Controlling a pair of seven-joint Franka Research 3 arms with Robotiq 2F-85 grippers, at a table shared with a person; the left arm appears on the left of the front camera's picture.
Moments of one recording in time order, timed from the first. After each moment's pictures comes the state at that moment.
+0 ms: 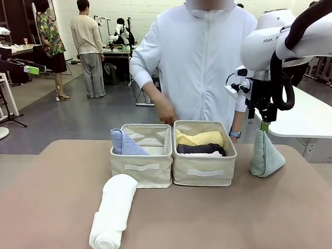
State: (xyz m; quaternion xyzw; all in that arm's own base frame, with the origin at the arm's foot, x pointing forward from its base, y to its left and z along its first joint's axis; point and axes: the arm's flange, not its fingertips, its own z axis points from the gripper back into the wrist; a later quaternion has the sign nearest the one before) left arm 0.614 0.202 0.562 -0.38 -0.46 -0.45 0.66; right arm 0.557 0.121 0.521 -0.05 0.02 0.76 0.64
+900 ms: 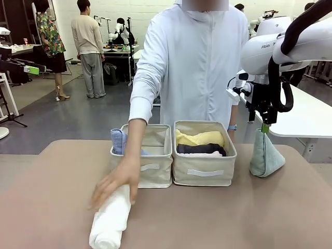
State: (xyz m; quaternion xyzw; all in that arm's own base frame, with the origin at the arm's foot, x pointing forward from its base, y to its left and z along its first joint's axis) left arm 0.614 0.202 0.562 -0.38 -0.46 -0.45 0.66; right arm 0.587 0.106 0.498 -0.04 0.03 0.77 0.64
